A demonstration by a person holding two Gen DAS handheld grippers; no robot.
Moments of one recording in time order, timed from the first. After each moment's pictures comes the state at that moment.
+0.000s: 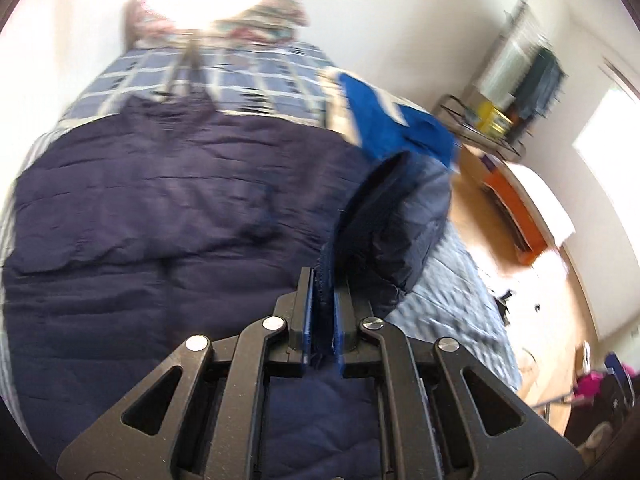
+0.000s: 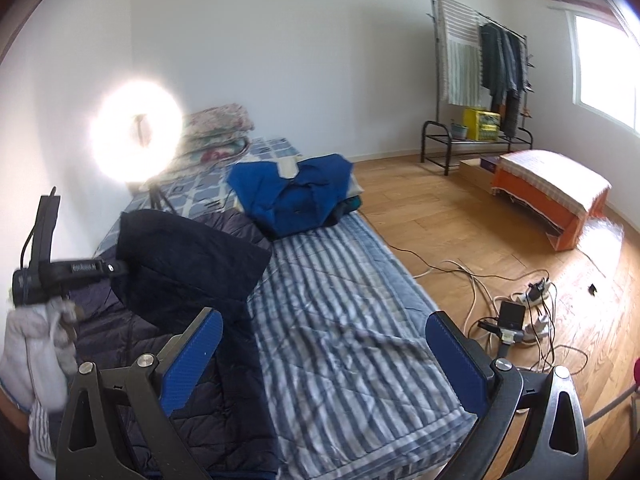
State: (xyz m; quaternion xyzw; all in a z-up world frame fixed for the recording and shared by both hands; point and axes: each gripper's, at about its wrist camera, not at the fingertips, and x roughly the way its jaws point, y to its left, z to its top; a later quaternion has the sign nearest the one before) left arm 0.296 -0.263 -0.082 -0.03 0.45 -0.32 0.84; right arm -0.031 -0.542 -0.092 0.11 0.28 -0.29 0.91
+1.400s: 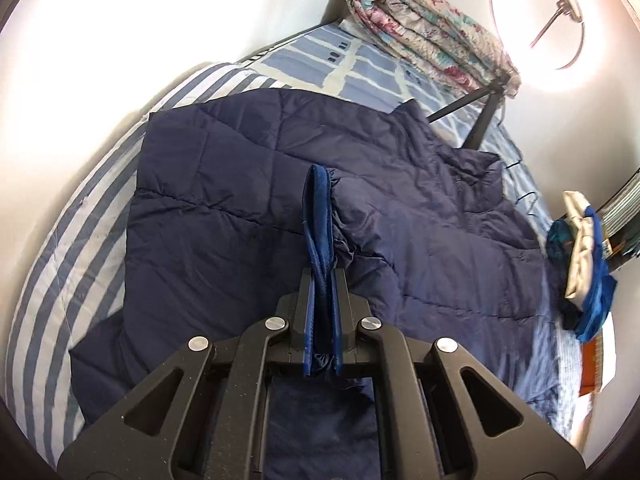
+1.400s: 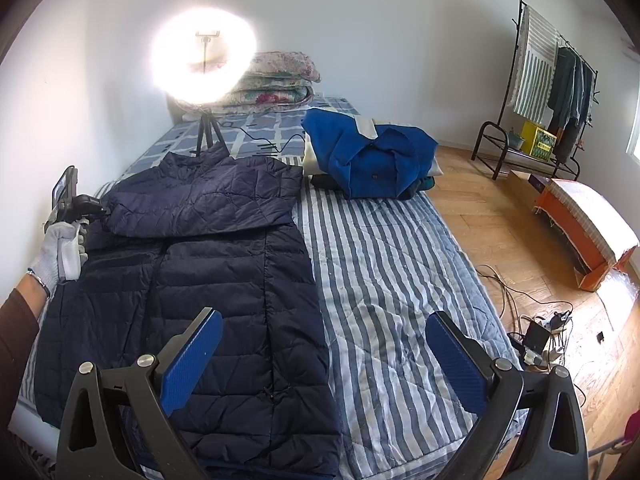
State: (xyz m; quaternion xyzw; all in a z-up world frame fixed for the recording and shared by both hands) left arm 0.522 -0.036 -0.225 -0.15 0.47 -0.10 0.86; right arm 0.055 -0.479 -0.131 0.04 0.36 -0.22 0.91
